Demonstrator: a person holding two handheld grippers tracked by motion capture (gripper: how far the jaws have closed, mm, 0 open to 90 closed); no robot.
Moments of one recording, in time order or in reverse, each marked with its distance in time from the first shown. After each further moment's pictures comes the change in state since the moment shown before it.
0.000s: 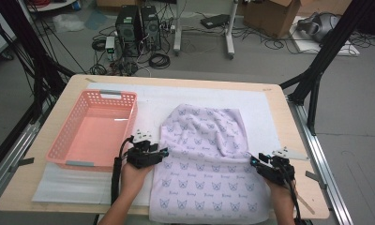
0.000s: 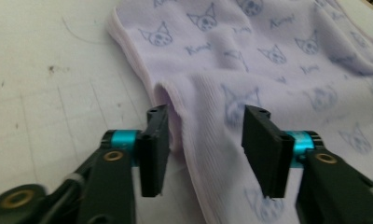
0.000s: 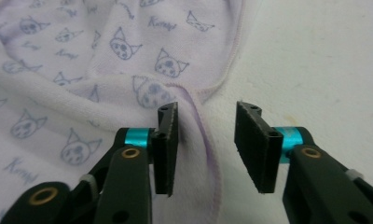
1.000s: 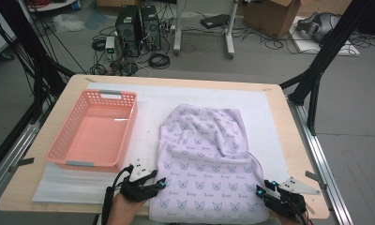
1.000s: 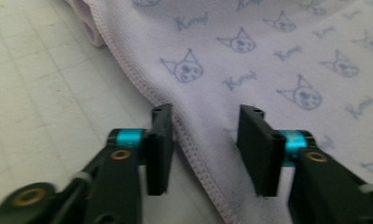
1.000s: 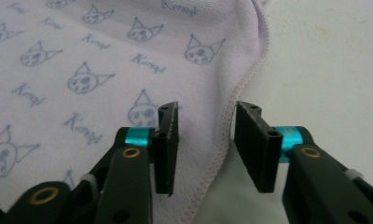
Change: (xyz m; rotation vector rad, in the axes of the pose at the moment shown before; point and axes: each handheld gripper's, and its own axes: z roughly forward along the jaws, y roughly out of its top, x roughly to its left) left arm -0.037 -0.058 -0.038 0.026 -0.012 0.221; right arm 0.019 -0.058 -0.052 0.047 0.055 -0.116
